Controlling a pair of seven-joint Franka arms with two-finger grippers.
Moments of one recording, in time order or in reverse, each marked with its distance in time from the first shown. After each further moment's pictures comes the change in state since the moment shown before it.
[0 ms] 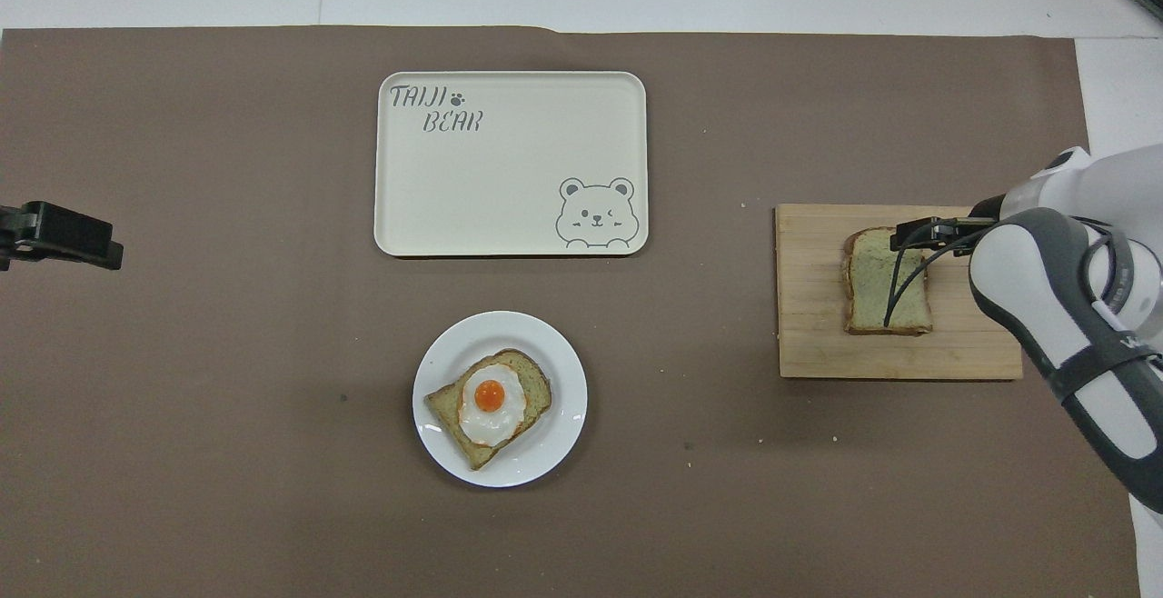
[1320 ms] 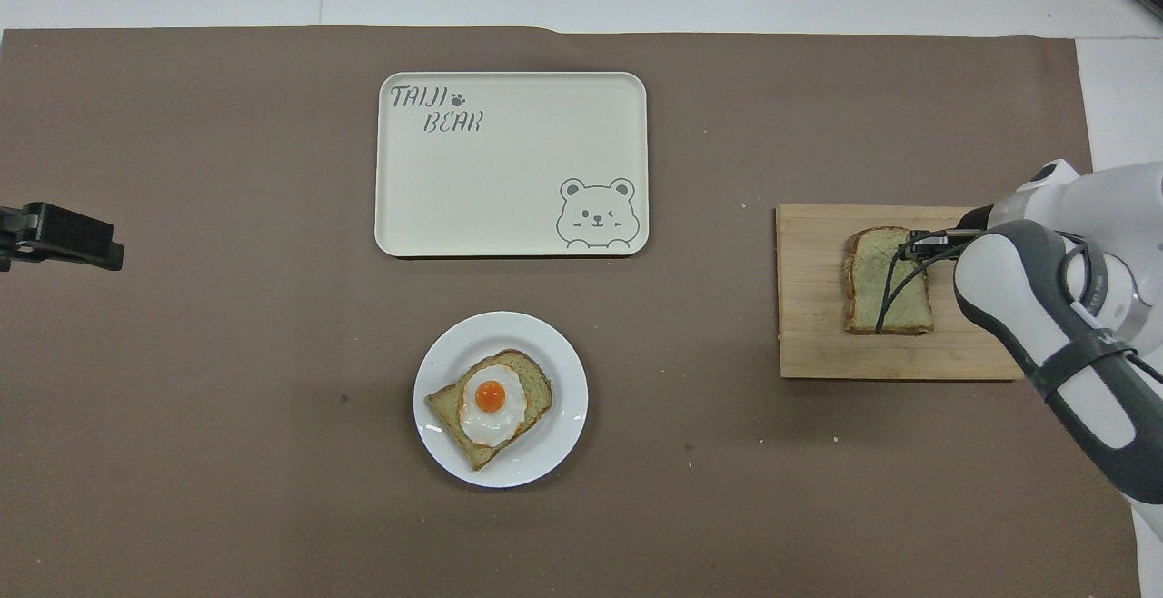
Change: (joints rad) left arm 0.000 0.000 0.000 0.000 0.000 0.000 0.000; right arm -0.003 0.016 -0.001 -0.031 0.010 0.059 -0.049
